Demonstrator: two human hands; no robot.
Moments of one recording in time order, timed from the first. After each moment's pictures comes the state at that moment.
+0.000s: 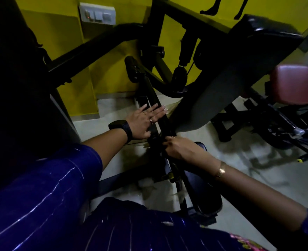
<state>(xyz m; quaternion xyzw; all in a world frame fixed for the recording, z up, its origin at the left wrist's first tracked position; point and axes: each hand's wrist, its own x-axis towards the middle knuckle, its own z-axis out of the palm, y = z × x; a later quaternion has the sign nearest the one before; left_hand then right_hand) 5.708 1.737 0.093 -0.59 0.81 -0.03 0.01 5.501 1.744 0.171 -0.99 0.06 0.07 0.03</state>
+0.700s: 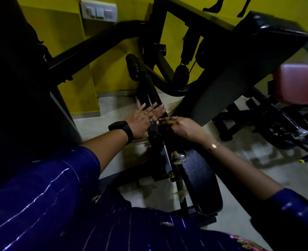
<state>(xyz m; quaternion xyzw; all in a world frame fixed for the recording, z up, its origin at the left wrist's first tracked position) 5.700 1.744 0.101 -0.63 0.77 -0.04 0.08 5.512 1.701 0.186 -0.99 0.11 0.05 0.03</state>
